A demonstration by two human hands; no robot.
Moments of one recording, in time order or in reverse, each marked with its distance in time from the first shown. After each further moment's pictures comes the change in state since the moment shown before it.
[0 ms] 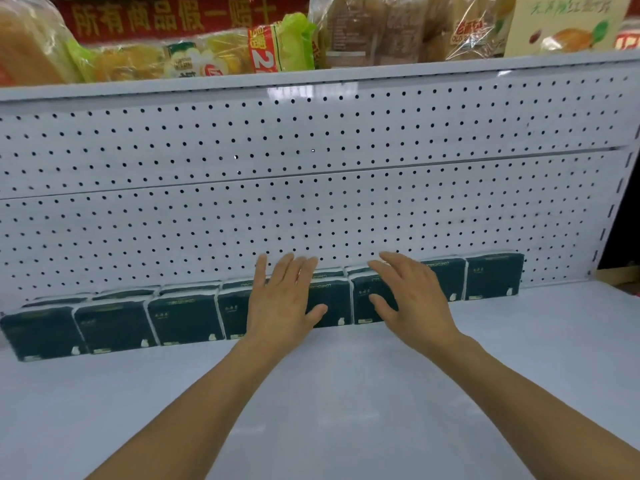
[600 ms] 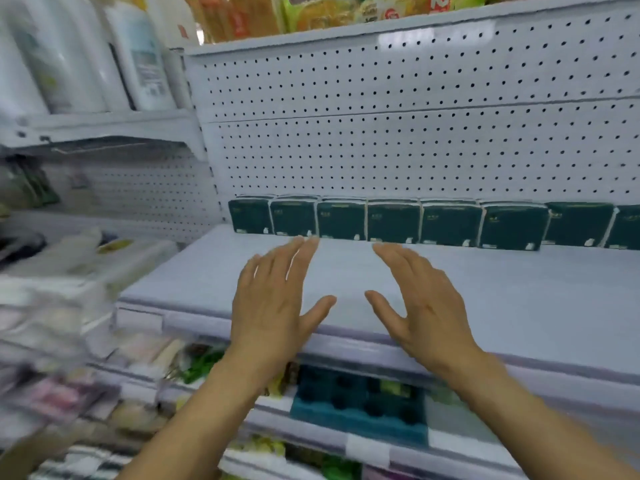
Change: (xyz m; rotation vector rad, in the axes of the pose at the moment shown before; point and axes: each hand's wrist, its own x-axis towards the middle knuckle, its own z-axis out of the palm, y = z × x) left_hand -0.271 -0.081 -0.136 -0.028 0.161 -0.249; right_hand -0.123 -0.233 -0.048 0.346 -0.001 -0.236
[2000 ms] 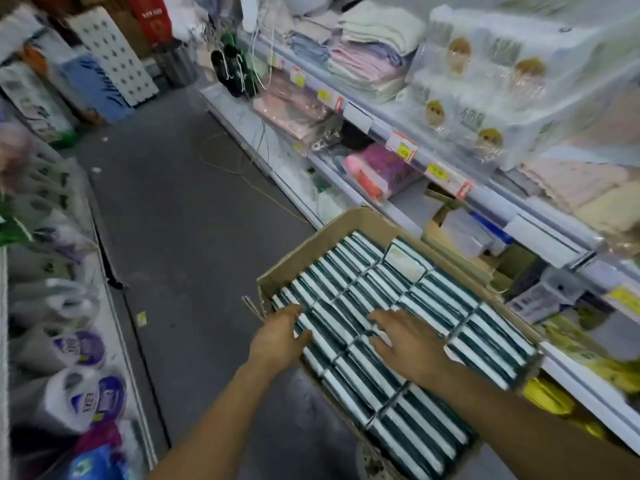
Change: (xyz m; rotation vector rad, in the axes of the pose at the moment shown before) left_hand -0.548 -0.470 -0.073 -0.159 -0.857 -1.277; right_hand -0.167 -0.521 0.446 0.329 -1.193 -0.381
